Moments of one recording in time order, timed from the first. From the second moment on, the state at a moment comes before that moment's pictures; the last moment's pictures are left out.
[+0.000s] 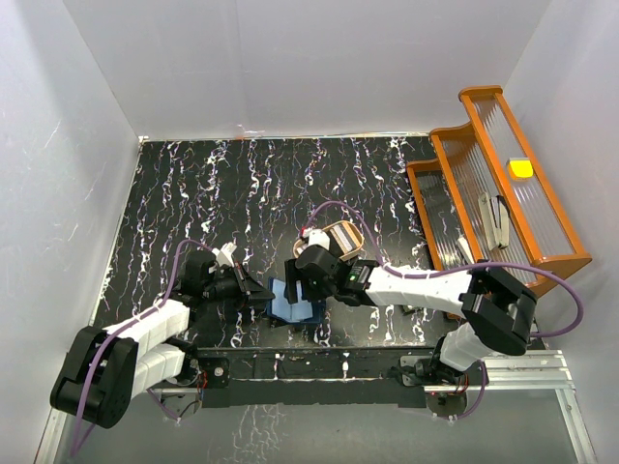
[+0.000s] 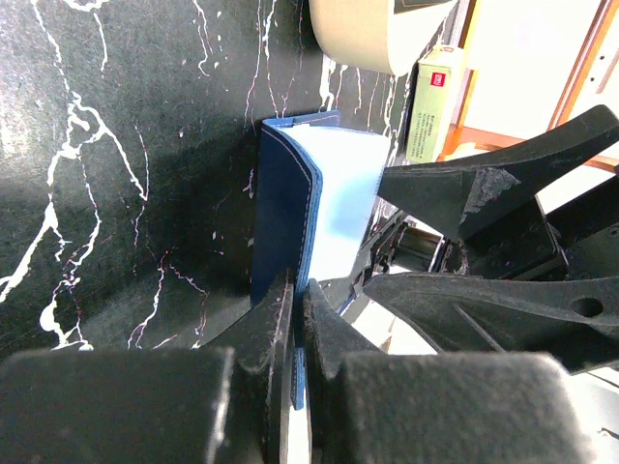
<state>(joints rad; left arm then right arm) -0.32 1.07 0.20 0.18 0.69 -0.97 1.07 1.51 0.89 -0.21 0.18 0.77</state>
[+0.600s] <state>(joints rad) -0.32 1.09 0.20 0.18 0.69 -0.97 1.09 1.55 0.92 -0.16 0.13 0.75</state>
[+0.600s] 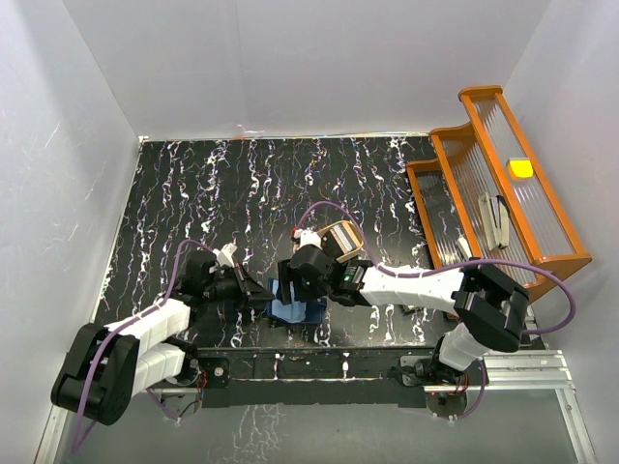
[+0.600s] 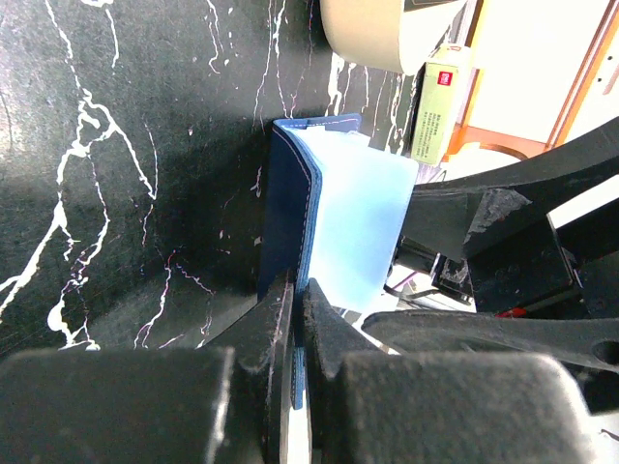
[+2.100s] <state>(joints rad) -0.32 1.09 0.20 0.18 0.69 -0.96 1.09 1.62 0.87 -0.04 0.08 0.77</state>
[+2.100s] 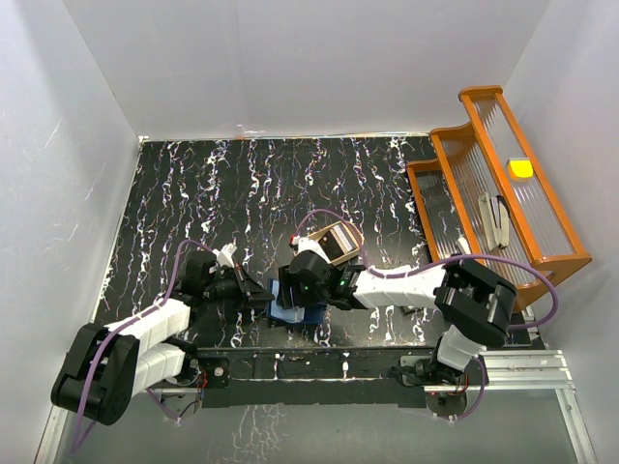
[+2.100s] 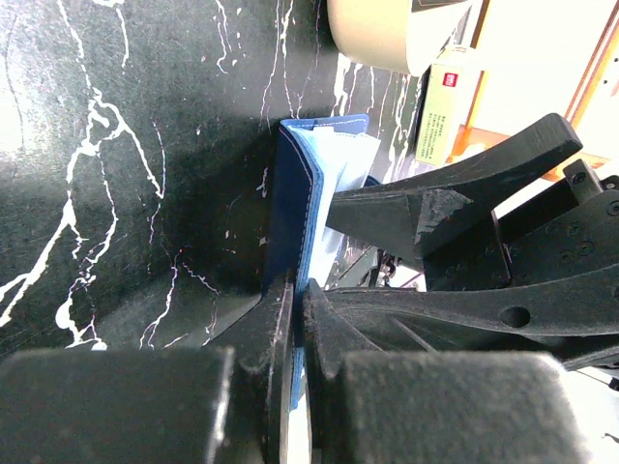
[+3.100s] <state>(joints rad) -0.32 1.17 0.20 0.22 0.70 -0.98 1.09 1.64 0.84 -0.03 0.10 0.77</state>
